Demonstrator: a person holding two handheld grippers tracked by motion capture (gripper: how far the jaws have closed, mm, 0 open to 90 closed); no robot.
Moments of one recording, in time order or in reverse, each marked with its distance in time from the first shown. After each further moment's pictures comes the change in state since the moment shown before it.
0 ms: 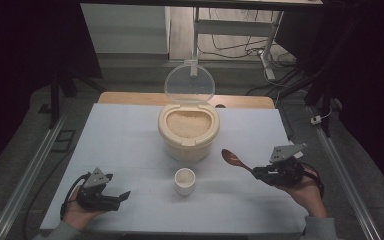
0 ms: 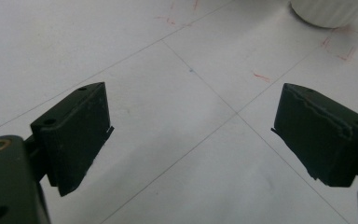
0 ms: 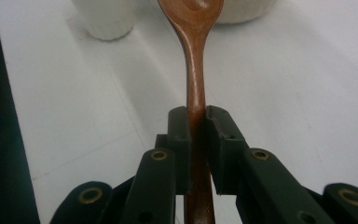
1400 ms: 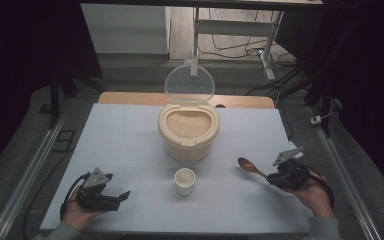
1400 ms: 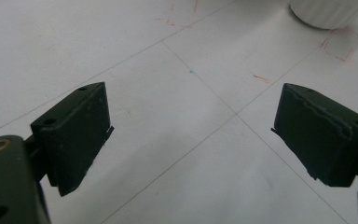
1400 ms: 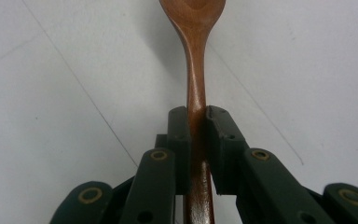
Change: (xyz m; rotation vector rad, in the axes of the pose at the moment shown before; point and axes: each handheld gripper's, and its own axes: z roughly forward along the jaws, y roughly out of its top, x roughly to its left) left arm 0.000 0.000 -0.001 -0.004 0.002 0.002; right arm -0.029 -0.047 0.013 0.268 -0.117 0.115
